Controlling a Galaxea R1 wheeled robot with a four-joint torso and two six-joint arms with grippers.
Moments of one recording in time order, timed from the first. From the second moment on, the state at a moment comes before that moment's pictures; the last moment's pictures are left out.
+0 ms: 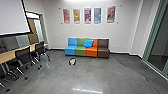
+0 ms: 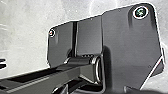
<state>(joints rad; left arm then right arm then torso) 1.49 2.92 -2.52 0.11 -0.03 -0.01 -1.53 2.75 -2.25 0.09 -0.01 0.00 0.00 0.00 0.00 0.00</state>
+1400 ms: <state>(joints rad) 1.48 2.92 -2.52 0.11 -0.04 -0.01 -1.51 2.76 -2.26 0.09 -0.04 0.00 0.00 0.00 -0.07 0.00</state>
